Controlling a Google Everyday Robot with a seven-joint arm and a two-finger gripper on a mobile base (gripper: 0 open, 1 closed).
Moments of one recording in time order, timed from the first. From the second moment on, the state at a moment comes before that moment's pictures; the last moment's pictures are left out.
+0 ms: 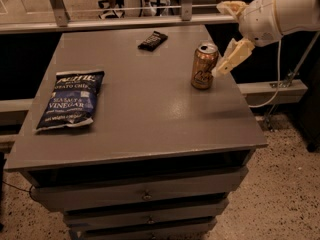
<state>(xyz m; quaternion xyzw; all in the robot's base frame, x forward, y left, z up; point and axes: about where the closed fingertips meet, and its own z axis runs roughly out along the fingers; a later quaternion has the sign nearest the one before) 0.635 -0.146 0.956 -0.64 0.61 0.10 0.46</state>
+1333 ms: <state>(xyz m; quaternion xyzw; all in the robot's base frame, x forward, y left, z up) 0.646 -0.135 0.873 -0.59 0.63 0.29 0.41</state>
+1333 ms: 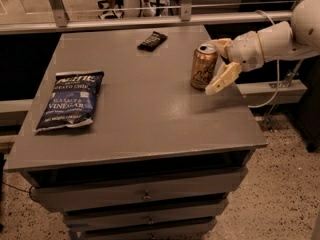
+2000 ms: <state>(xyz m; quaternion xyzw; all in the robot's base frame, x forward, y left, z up) 0.572 -0.081 0.856 -0.64 0.58 0.36 0.35</state>
